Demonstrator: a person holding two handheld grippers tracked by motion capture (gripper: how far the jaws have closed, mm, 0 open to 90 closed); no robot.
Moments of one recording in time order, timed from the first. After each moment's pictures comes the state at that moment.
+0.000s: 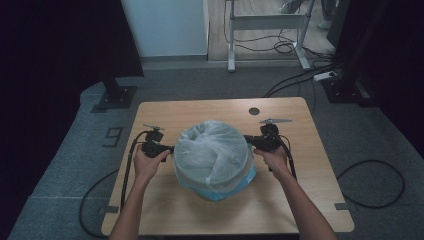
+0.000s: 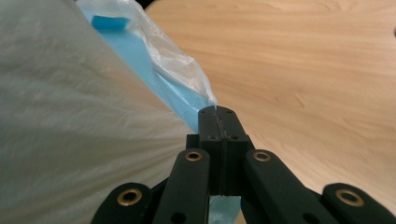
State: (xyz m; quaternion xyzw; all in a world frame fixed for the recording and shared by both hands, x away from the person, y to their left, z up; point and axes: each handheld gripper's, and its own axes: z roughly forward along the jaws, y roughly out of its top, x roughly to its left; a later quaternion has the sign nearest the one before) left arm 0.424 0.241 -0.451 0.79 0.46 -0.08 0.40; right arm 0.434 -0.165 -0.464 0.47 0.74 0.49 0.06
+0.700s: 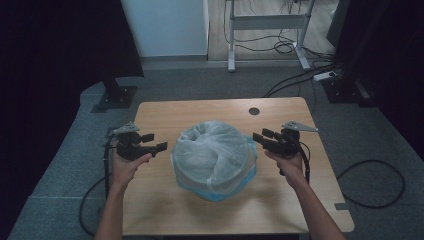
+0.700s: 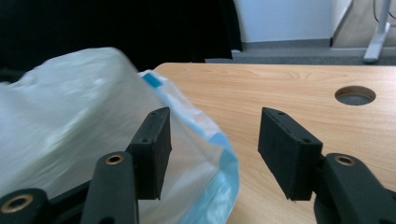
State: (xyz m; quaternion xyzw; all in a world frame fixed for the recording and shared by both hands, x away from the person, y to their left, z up) left arm 0.373 0.282 -0.390 0.78 0.39 0.10 0.47; right arm 0.390 -0.206 -0.437 0.44 0.67 0.58 0.13
